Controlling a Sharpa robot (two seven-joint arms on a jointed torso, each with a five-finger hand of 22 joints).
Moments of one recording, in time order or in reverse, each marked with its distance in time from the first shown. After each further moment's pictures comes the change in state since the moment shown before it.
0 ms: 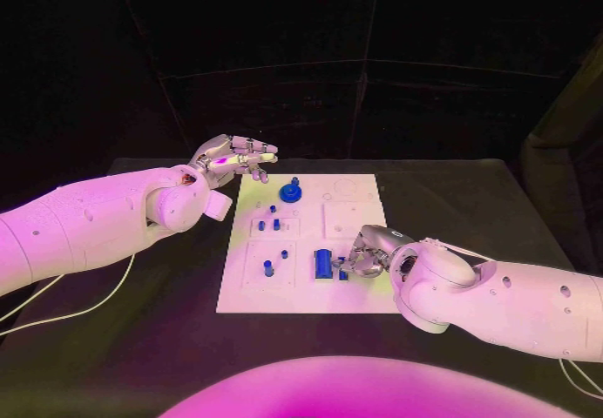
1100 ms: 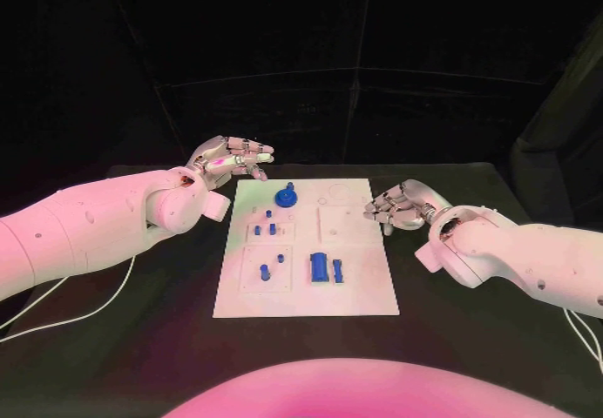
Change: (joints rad) left arm -0.003 0.028 0.000 -0.042 0.016 -0.012 0.015; left_hand -0.004 0.004 -0.004 -0.001 0.000 0.014 -0.015 0.026 0.000 0.011 -0.011 0.015 -0.005 -0.088 0.001 -0.110 -0.064 0.000 -0.079 0.009 -0.066 -0.035; right arm 0.099 -0.111 0.002 -0.177 0.673 -0.126 0.664; right_hand 0.363 0.071 -0.001 -0.105 -0.171 -0.218 0.131 -0.085 -0.040 -0.433 0.119 -1.166 -0.668 -0.292 0.109 -1.008 -0.698 0.110 -0.445 0.091 -0.808 -0.853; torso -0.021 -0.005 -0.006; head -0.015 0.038
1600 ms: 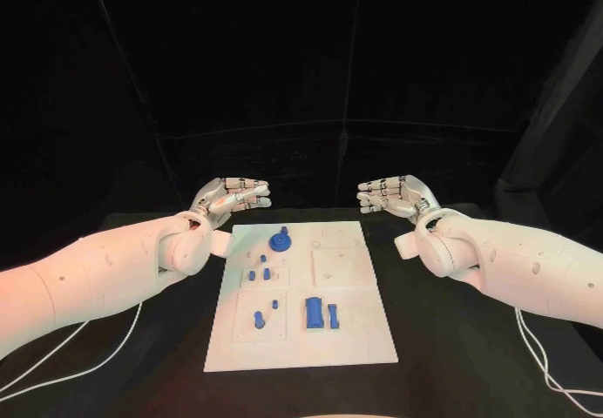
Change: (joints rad) left arm -0.017 0.068 0.000 -0.086 0.087 -0.094 0.083; left_hand -0.033 -0.001 -0.110 0.064 0.000 0.000 -0.011 -0.083 -0.003 0.028 0.040 -0.209 -0.002 -0.145 0.096 -0.523 -0.224 0.000 -0.228 0.117 -0.377 -0.300; right arm 0.007 0.217 0.085 -0.417 0.498 0.176 0.436; right_hand -0.021 0.010 0.019 -0.109 -0.063 -0.061 0.012 -0.004 -0.091 -0.005 0.063 -0.157 -0.514 -0.123 0.107 -0.491 -0.455 0.000 -0.026 0.119 -0.488 -0.343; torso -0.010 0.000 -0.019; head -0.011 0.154
